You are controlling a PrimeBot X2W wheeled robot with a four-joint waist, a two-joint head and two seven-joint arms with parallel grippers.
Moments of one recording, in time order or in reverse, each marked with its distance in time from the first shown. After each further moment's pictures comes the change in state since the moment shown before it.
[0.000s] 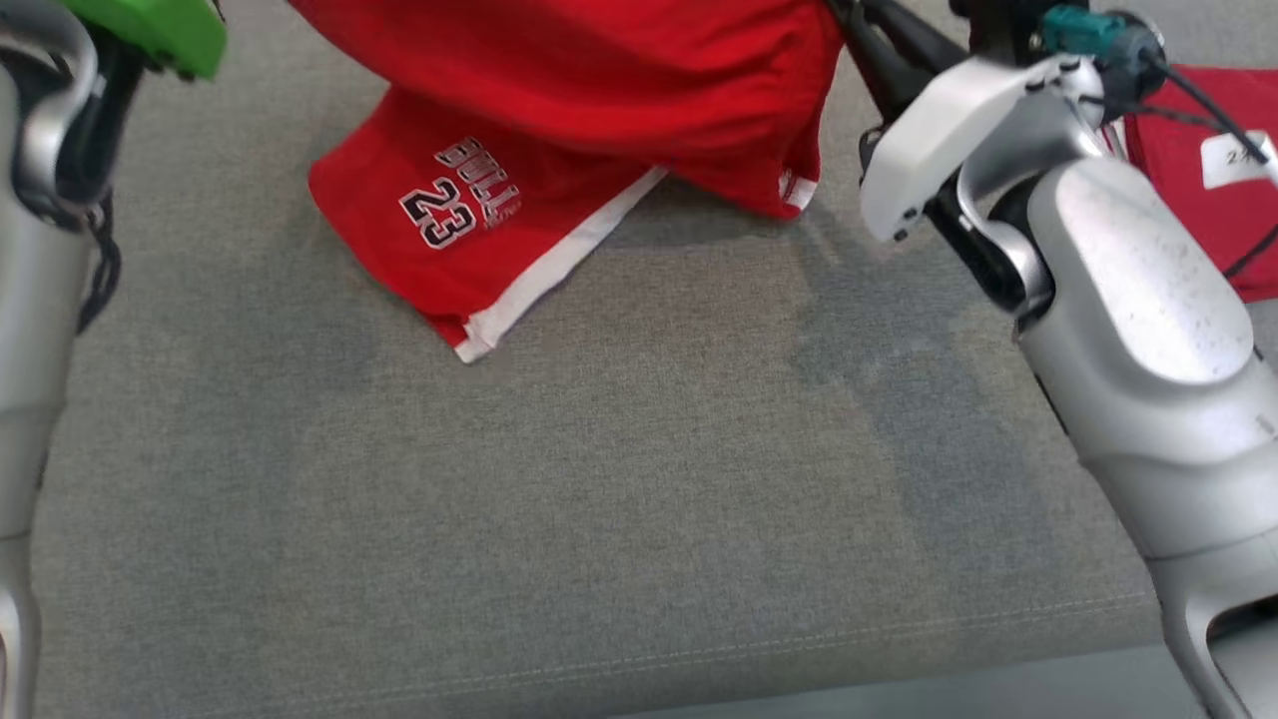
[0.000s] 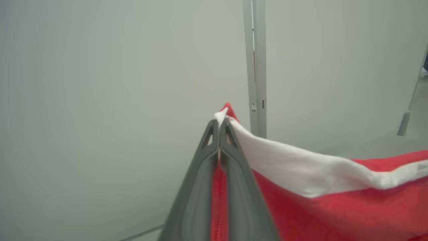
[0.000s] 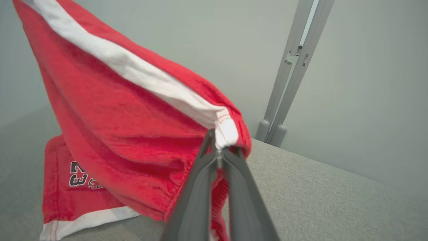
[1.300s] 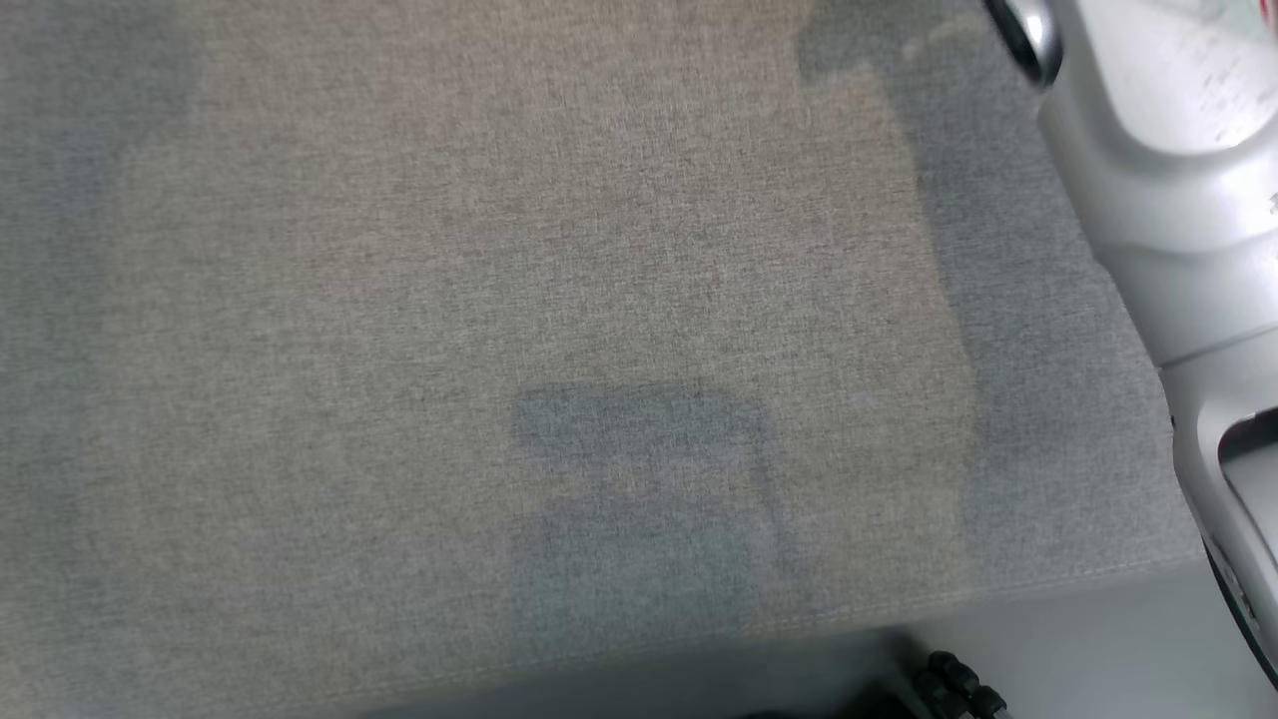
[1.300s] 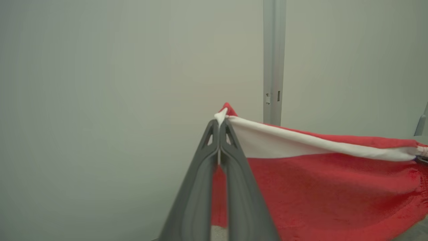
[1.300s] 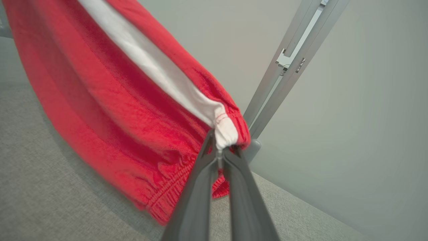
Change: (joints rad) left arm -0.306 0.195 -0.167 -0.033 -0.162 0.044 -0.202; right arm -0.475 0.069 -0.007 0.447 -0.283 0.000 -0.386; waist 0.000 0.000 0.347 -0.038
